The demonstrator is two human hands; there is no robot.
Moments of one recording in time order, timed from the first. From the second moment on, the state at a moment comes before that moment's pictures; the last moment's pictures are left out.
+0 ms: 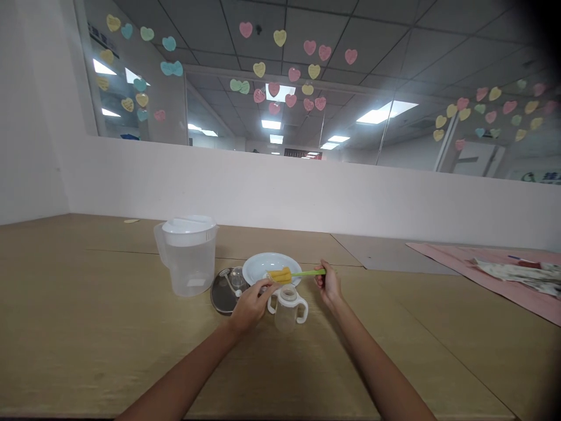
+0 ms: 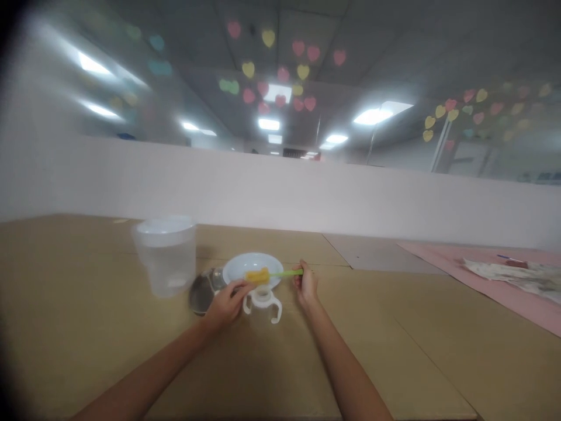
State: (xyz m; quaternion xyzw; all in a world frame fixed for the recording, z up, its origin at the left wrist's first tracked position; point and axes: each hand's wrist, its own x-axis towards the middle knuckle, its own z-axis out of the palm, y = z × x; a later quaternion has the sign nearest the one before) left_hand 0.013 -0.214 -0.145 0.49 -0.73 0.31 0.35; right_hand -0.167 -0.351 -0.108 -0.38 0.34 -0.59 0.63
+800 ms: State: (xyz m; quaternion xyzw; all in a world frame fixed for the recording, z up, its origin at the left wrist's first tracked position) left_hand 0.026 -0.228 -0.142 0.56 -0.53 0.12 0.62; right_hand -0.166 -0.351 -0.108 -0.39 0.27 -0.54 0.70
